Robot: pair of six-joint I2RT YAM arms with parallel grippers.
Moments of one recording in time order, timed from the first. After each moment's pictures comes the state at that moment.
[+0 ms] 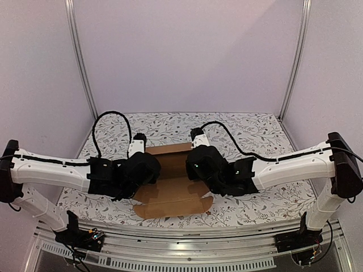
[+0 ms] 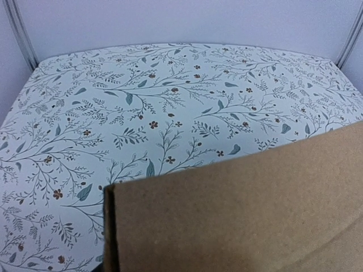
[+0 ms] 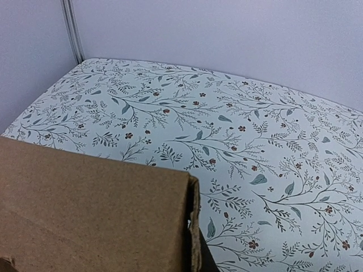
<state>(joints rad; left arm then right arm) -1.20 1.38 0.87 -0.33 -0.92 -0.79 1.24 1.71 1.12 0.03 0.81 0.47</state>
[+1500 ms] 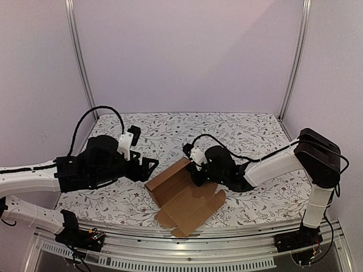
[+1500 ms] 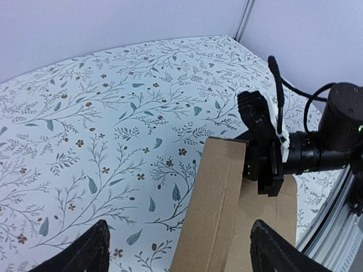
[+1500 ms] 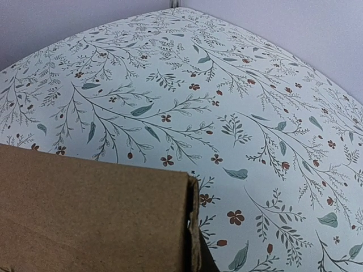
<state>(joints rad) -1.02 1.04 0.70 -0.14 -0.33 -0.37 0.98 1.88 0.93 0.48 0.15 0.03</state>
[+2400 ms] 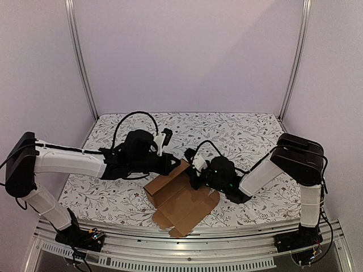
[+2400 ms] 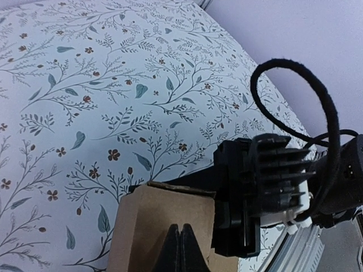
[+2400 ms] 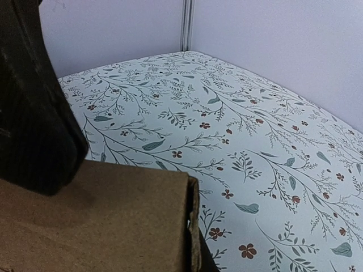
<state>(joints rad) -0.91 1.52 0.84 0.17 0.03 -0.50 0.98 2.05 0.83 1.01 0.10 -0.02</state>
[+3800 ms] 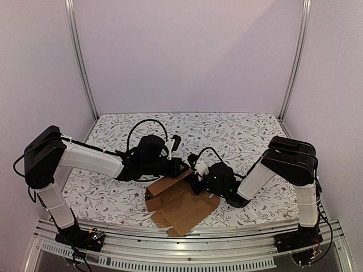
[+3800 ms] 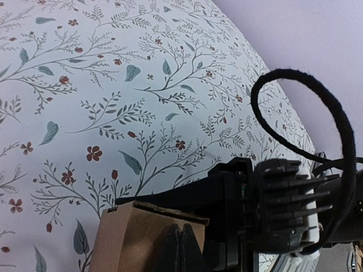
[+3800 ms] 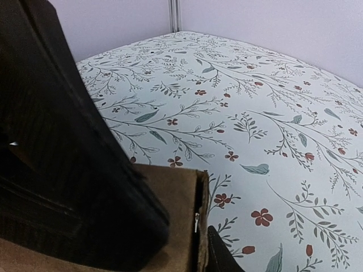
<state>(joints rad) -0.89 1.75 0.90 0.30 0.12 -0.58 0.98 2.14 0.80 1.06 0.11 0.10</state>
